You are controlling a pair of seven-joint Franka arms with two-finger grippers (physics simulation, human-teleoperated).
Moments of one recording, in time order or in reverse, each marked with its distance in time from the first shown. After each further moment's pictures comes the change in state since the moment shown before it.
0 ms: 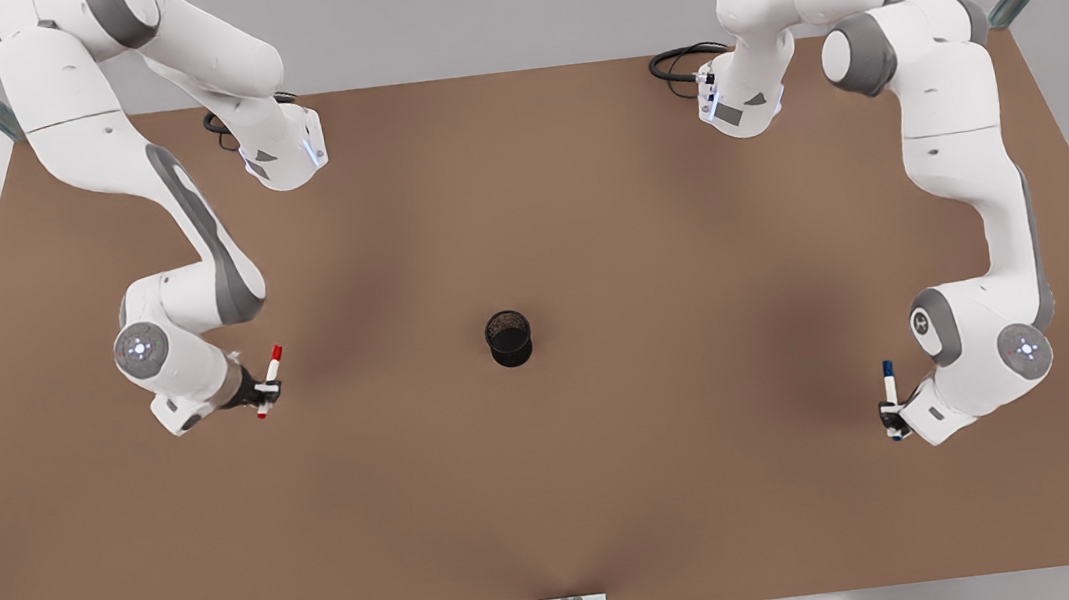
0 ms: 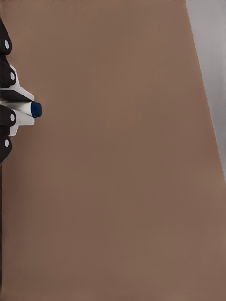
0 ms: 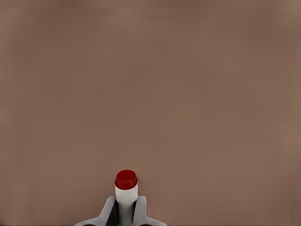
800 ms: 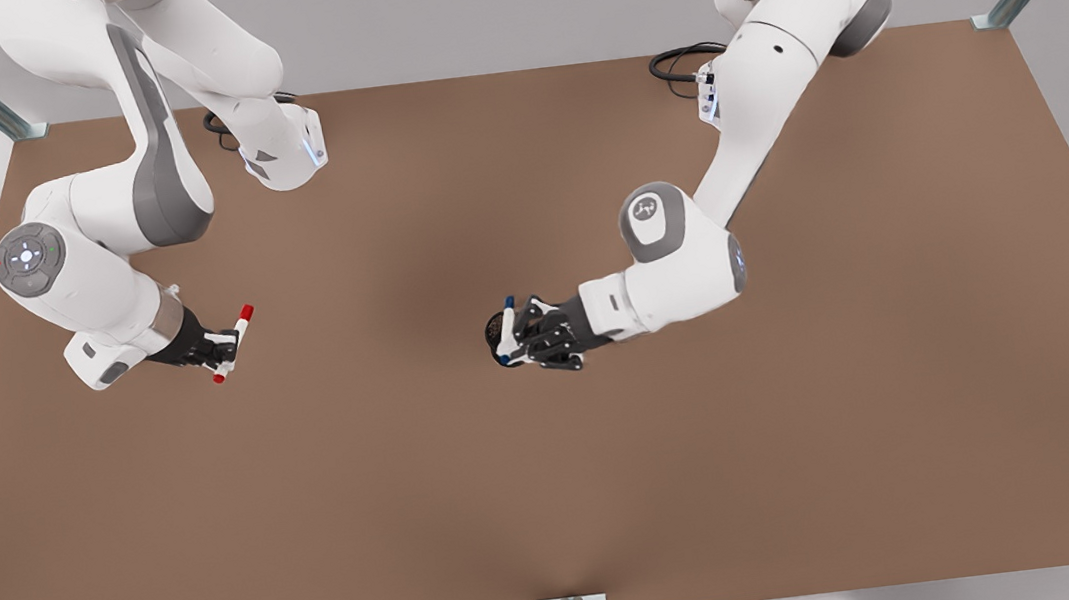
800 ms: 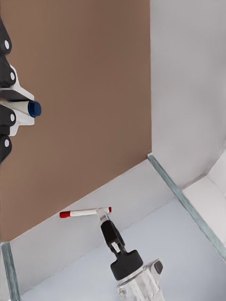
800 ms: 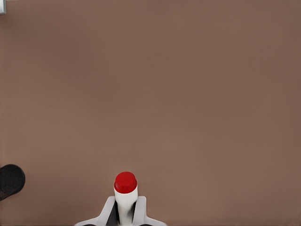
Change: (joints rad) left arm -0.407 -0.174 -0.399 -0.049 -0.987 0.248 0.252; right arm -0.028 -0.231 0.076 0.230 0.169 -0.409 -0.040
